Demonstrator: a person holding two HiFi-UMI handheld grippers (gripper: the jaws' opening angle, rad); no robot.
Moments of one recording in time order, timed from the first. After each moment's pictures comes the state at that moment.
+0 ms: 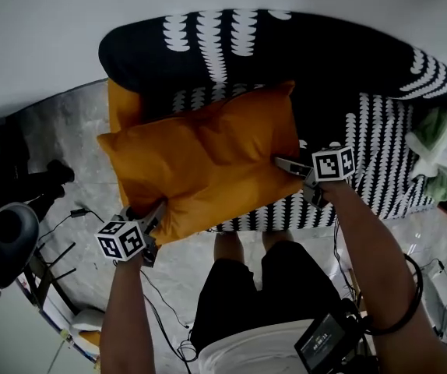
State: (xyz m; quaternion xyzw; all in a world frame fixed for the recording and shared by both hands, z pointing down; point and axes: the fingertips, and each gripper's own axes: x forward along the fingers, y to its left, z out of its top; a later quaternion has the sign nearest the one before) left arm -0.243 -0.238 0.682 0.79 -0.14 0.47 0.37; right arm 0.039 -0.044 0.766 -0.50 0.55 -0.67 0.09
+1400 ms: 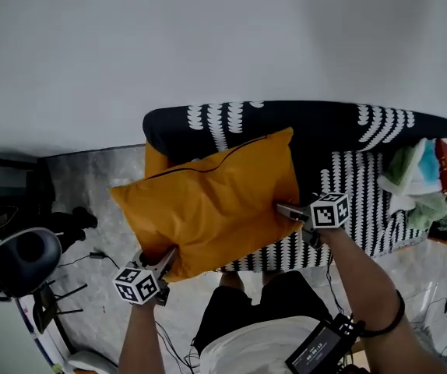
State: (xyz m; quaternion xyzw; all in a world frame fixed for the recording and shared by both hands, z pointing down) left arm -0.228 -0.217 0.512 0.86 -0.14 0.38 0.30; right arm 0.068 -0.046 0.583 -0.55 0.63 -0.54 0.09
